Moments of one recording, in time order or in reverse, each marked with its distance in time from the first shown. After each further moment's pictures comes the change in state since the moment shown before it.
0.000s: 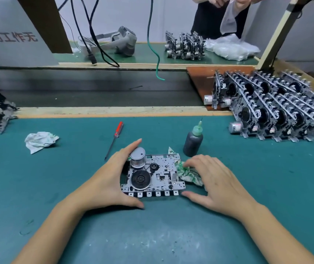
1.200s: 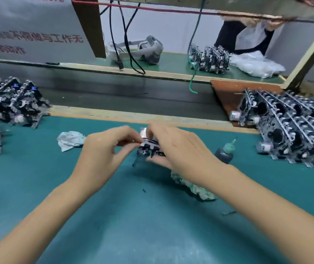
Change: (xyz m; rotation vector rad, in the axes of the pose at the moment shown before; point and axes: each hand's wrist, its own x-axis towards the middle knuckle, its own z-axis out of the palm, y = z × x) left_hand -0.008 0.019 -0.072 0.175 0.612 0.185; right_hand 0.143 -0.099 -0.033 0.036 -0.005 -0.231
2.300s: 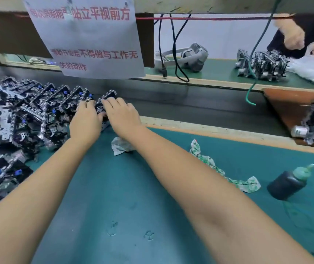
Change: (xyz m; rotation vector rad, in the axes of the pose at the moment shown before) left_hand 0.039 -0.154 -0.091 0.772 0.077 -0.687; right_hand 0.222 -0.077 0.128 -0.163 0.111 -0.045
